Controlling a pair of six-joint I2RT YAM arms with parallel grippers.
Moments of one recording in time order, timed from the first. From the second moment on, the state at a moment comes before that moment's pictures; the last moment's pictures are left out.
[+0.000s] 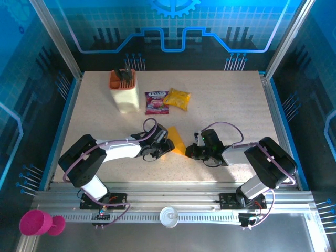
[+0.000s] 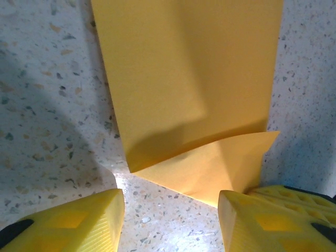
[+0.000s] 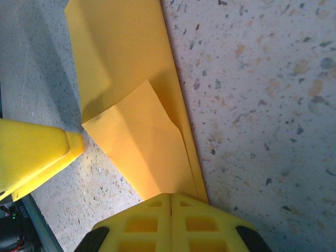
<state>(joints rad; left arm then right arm) -0.74 1.62 0.78 -0.16 0.10 -1.22 0.56 1.55 0.42 0.31 -0.44 0.78</state>
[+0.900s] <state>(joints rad) -0.72 1.62 0.78 -0.13 0.09 -1.24 0.56 1.55 0.41 0.33 -0.44 0.78</state>
